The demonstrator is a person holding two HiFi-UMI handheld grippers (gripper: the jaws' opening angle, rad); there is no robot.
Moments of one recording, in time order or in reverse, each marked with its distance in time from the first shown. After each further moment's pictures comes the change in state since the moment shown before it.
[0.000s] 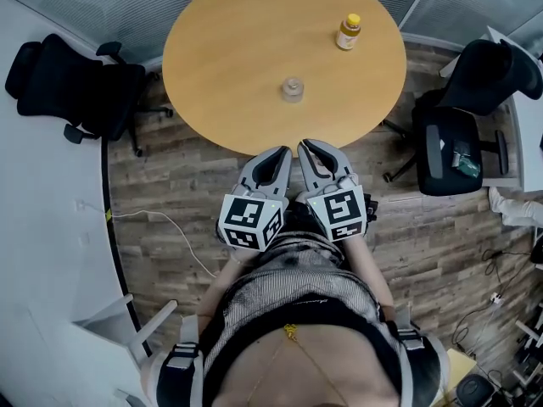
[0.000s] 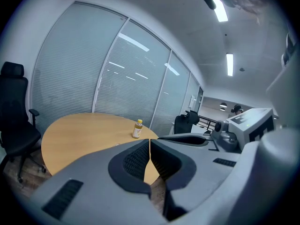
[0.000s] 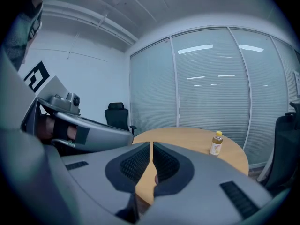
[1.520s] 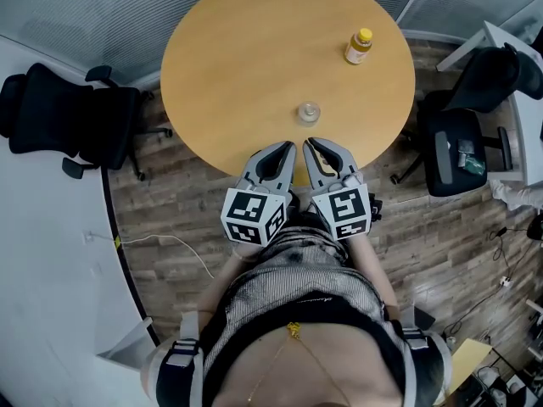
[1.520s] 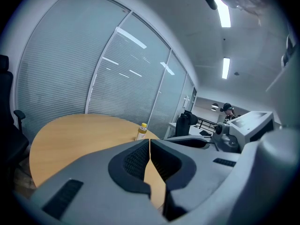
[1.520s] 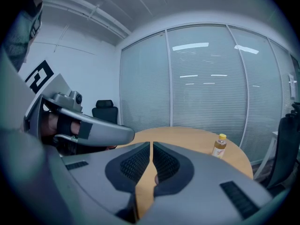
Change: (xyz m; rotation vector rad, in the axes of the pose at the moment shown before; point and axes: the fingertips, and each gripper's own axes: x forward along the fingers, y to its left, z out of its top) left arm 0.049 0.095 0.043 0.011 0.022 -0.118; right arm 0.103 -0.014 0.027 0.022 0.027 -0.107
